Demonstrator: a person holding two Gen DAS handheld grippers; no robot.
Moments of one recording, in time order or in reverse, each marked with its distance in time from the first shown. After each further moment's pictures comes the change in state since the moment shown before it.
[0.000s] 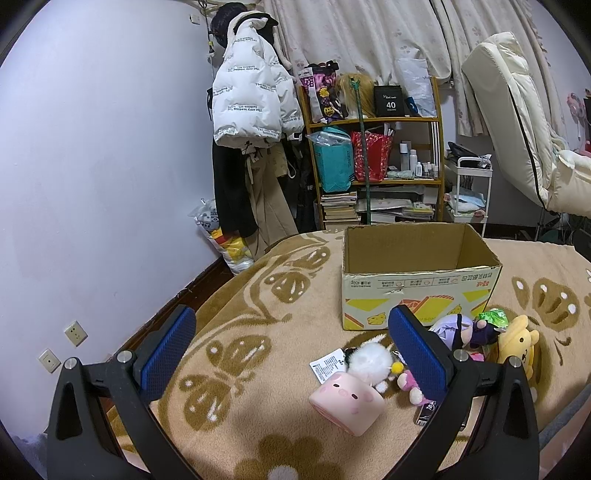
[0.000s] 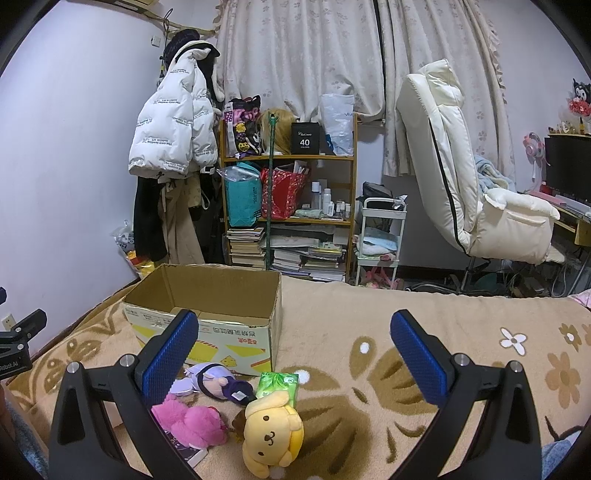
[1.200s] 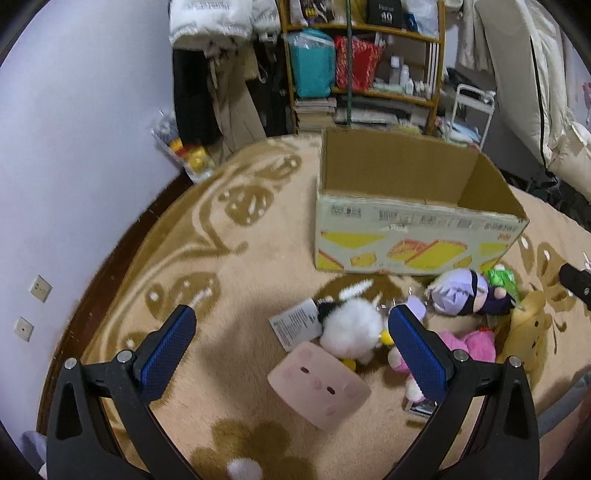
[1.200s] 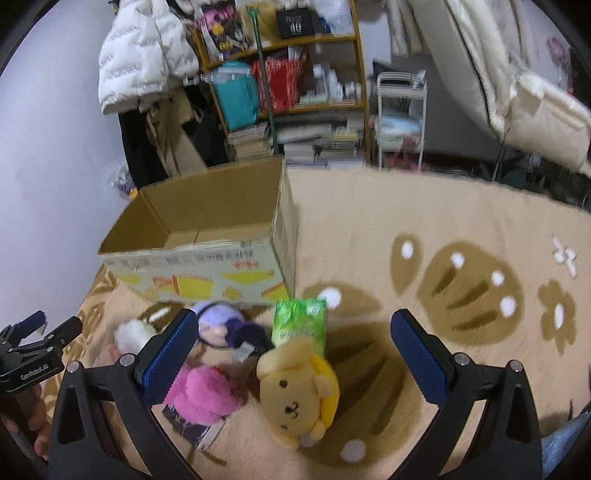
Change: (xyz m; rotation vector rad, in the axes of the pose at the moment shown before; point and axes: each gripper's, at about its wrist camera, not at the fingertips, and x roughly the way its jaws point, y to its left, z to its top) left arm 0.116 -0.021 -0.009 -0.010 0.422 -0.133; right arm 0.114 -0.018 -0.040 0.170 0.490 0.123
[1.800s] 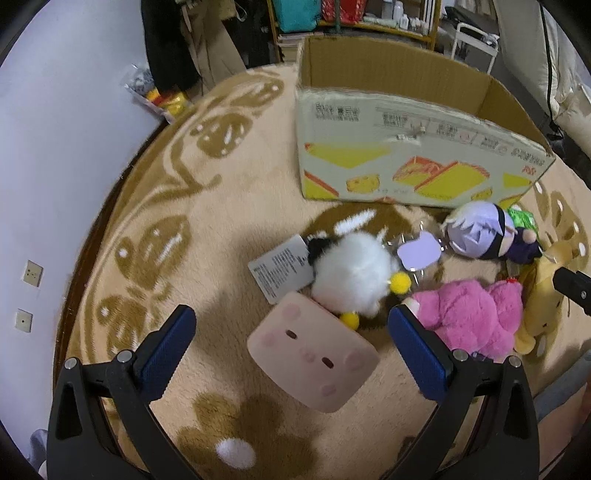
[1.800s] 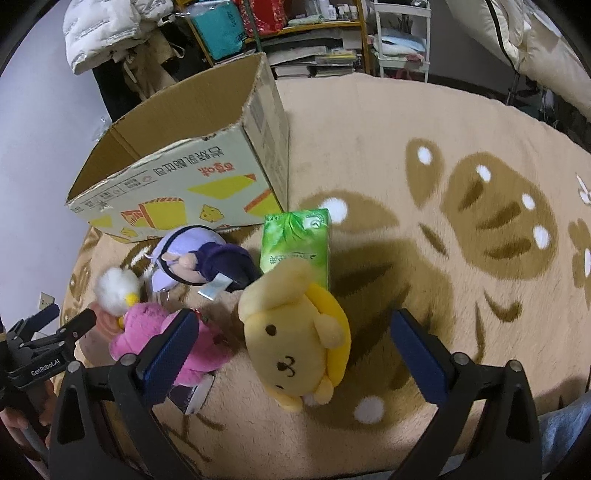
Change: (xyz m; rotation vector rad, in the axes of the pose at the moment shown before) left arm 0.050 -0.011 -0.016 0.059 0.260 -0.018; right arm 0.047 -0.013 -0.026 0.063 0.274 0.007
